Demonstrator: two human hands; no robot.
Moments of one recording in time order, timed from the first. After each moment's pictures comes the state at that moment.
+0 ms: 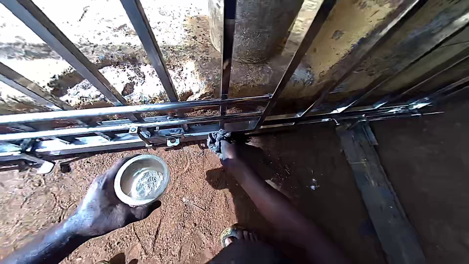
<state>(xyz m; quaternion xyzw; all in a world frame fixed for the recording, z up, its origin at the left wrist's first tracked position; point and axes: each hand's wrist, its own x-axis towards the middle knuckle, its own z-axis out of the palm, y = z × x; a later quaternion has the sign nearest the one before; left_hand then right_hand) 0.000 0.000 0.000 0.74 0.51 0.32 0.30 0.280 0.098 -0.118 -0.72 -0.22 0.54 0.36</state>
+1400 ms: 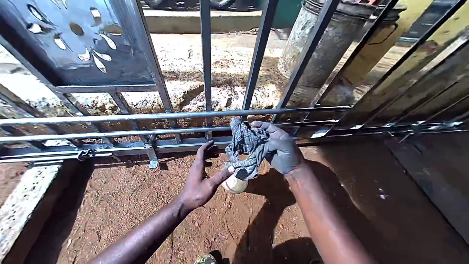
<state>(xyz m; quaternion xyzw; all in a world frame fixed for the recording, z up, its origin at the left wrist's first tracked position) -0.163 -0.011 -0.017 0.61 0.45 0.45 0.46 0.083 0.037 0.016 -0.33 -0.47 0.61 0.55</state>
